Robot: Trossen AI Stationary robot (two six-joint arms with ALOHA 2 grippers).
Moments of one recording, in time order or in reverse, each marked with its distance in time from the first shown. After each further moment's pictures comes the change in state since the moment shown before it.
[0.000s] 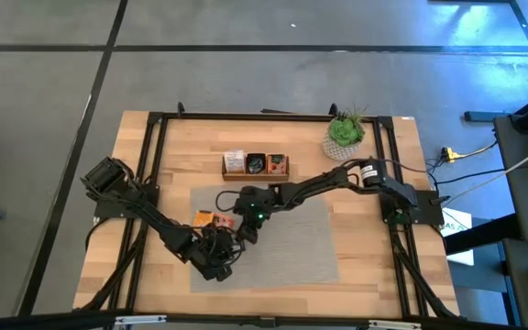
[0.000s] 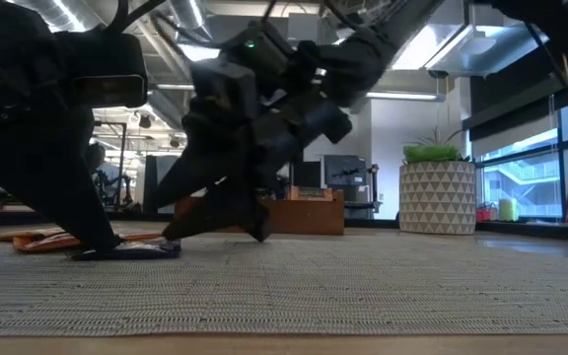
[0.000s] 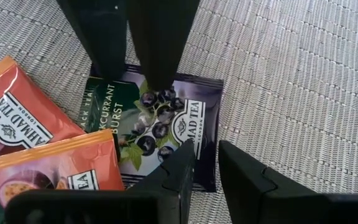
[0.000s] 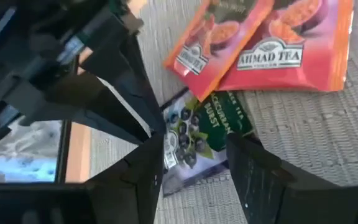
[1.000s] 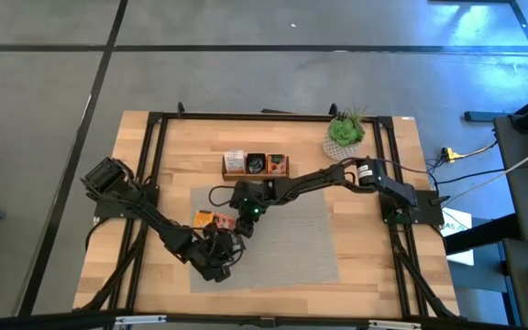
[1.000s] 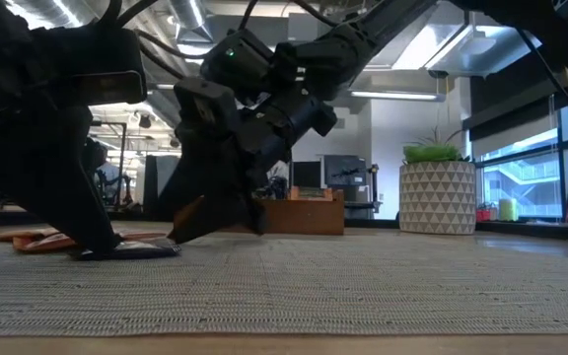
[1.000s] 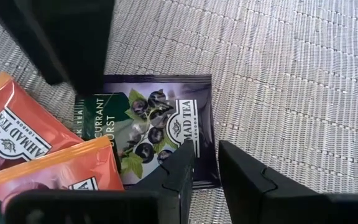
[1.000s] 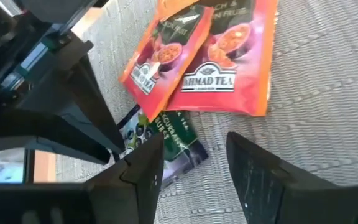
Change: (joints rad) left arm -0.008 0.001 0.000 -0.004 -0.003 0.077; right arm -0.013 0.044 0.128 -0.203 0.035 -0.044
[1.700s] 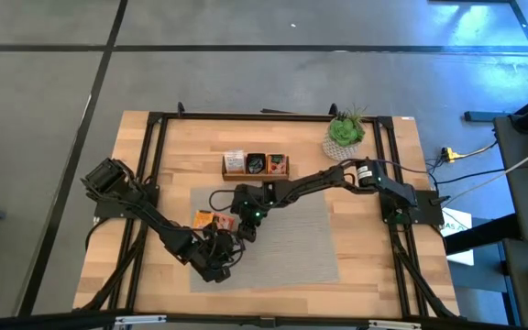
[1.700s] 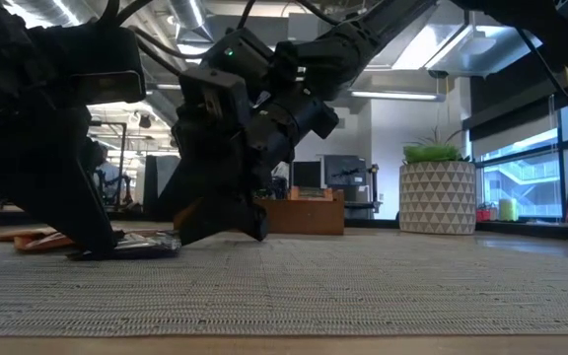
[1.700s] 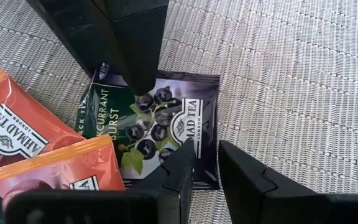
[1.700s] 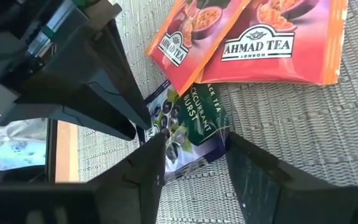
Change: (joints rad) left arm -0.001 0.001 0.000 -0.016 -0.021 -0.009; right arm 0.011 0.004 -0.004 0.003 -0.075 -0.014
